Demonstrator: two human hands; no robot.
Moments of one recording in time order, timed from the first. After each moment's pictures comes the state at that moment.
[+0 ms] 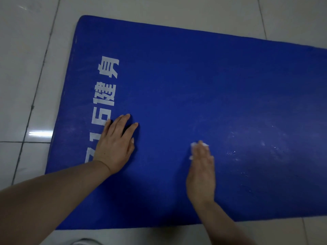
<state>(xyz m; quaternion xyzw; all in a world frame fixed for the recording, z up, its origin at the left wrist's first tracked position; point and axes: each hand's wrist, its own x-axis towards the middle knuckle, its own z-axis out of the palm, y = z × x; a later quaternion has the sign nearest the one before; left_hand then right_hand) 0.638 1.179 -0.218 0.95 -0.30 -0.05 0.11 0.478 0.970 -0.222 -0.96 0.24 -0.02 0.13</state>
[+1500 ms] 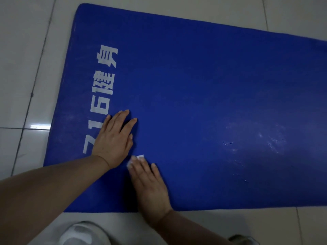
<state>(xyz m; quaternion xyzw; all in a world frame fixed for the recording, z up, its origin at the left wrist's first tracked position) 0.618 1.182 -0.215 0.94 -0.30 -0.08 0.11 0.464 1.072 -0.206 -0.99 -0.05 0.09 0.13</state>
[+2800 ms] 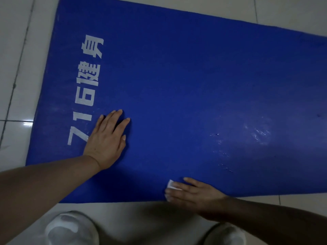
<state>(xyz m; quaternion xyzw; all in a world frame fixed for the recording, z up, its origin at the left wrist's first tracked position) 0.591 1.172 -0.216 0.94 -0.31 -0.11 0.09 0.394 0.892 -0.182 -0.88 -0.43 0.21 -0.05</state>
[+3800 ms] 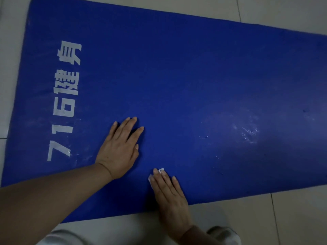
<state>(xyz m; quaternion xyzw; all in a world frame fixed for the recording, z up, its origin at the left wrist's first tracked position) 0.584 1.111 -0.218 0.91 -0.39 -0.10 0.09 0.387 0.980 -0.207 -0.98 0.01 0.07 0.19</state>
